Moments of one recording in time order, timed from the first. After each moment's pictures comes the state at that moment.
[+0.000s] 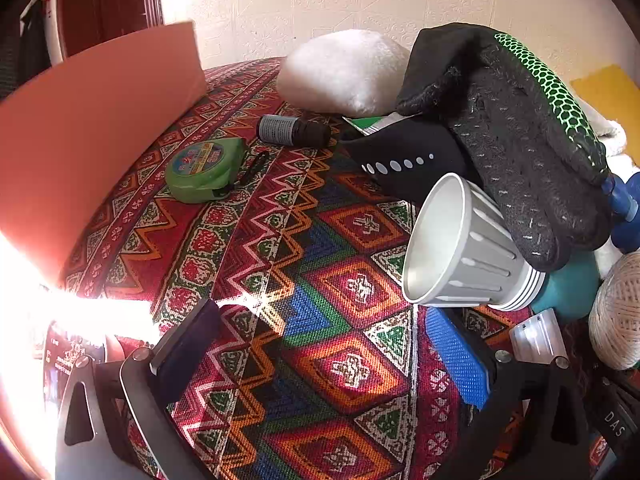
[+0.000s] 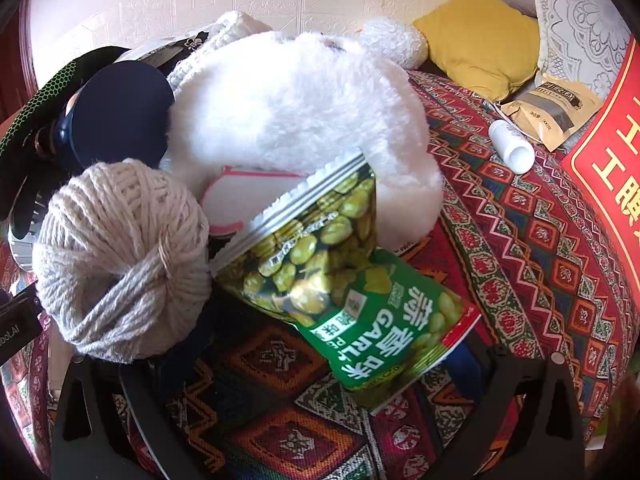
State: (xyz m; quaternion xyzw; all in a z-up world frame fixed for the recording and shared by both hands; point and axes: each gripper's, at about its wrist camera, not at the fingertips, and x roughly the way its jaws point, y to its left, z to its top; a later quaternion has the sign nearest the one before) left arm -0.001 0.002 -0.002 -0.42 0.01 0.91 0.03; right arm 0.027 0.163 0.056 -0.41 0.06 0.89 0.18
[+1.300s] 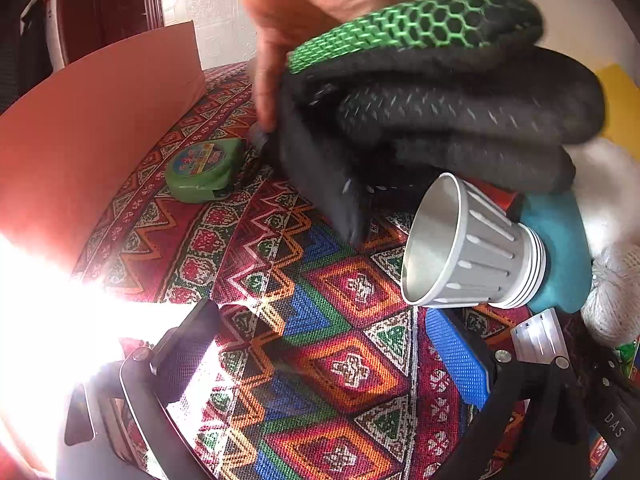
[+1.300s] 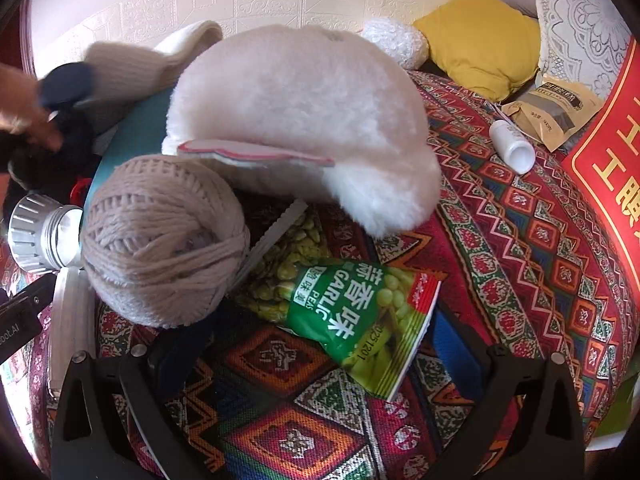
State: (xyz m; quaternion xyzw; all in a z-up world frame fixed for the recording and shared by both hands) left arm 0.005 -0.001 -0.002 -0.42 0.01 0.91 0.03; right arm 0.025 0.168 0.059 -0.41 0.06 0.89 0.18
